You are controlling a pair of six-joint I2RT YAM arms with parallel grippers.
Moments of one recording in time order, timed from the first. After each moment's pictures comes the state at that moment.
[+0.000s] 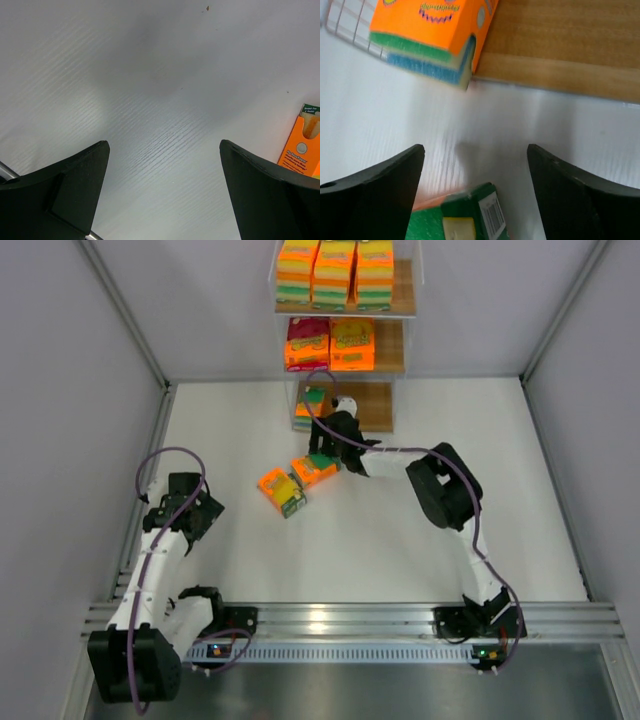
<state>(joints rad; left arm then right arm) 0.04 0.92 0.66 -0.79 -0.33 -0.87 0.67 2.27 1.58 0.16 0.21 0.51</state>
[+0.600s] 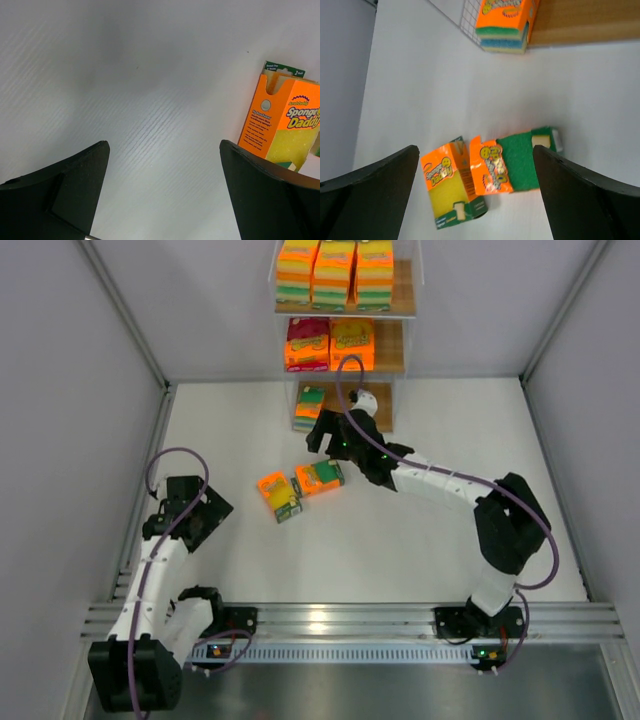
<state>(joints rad) 0.04 0.87 0.63 -0.73 -0.16 -0.78 0.77 1.75 1.29 0.03 0.25 0.69</state>
